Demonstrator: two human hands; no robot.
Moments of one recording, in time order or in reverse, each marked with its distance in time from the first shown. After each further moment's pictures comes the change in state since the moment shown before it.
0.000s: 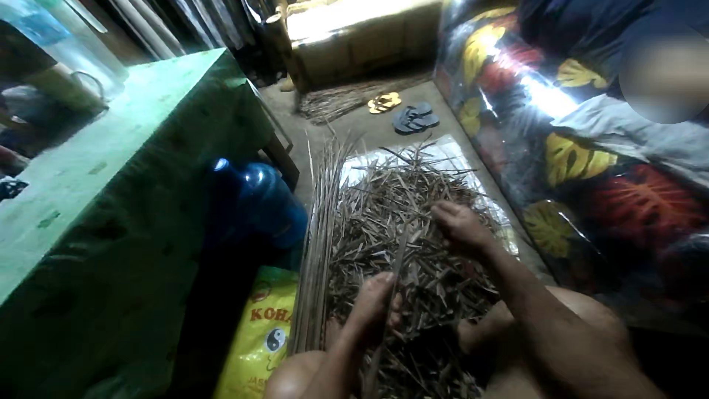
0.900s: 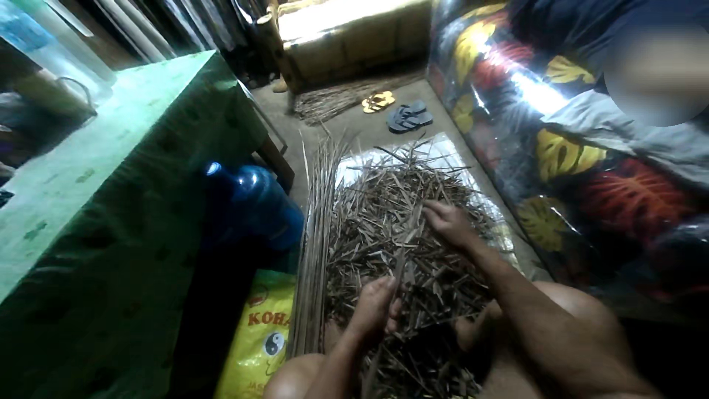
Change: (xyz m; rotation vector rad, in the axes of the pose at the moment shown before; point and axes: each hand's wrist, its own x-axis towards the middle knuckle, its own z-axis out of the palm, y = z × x) left_hand 0.000 -0.005 0.005 0.031 -0.042 0.013; right_hand 0.013 0.019 -0.007 -0.460 0.040 -0.263
